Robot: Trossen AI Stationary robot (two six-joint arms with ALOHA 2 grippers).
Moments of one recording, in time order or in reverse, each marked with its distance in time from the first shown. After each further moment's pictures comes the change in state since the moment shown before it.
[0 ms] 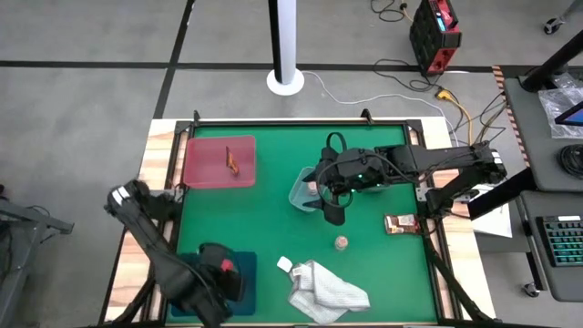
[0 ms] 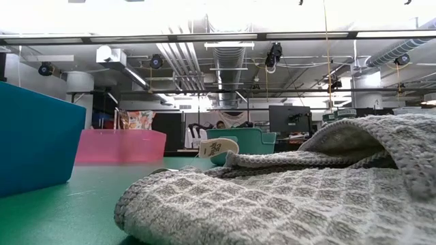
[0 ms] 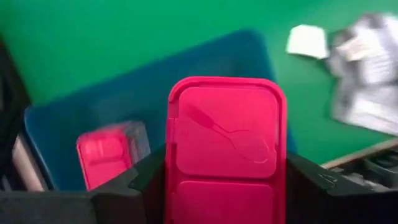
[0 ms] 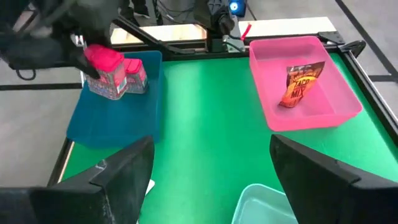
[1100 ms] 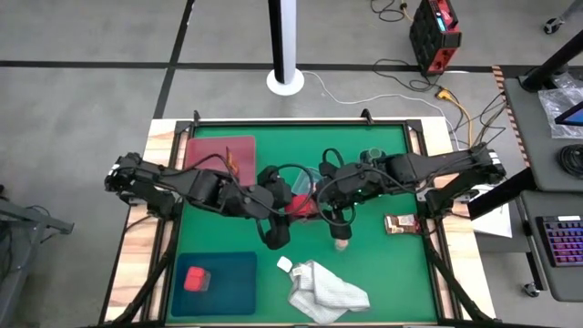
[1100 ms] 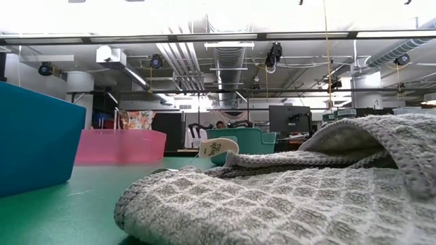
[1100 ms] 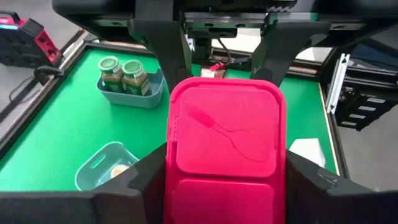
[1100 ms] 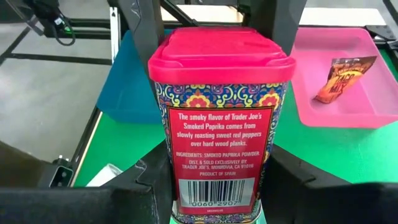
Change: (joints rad) left arm 0.529 -0.183 0.003 0.761 -0.160 1.772; right arm 0.063 0.008 -0.015 -0.026 -0.043 -0.037
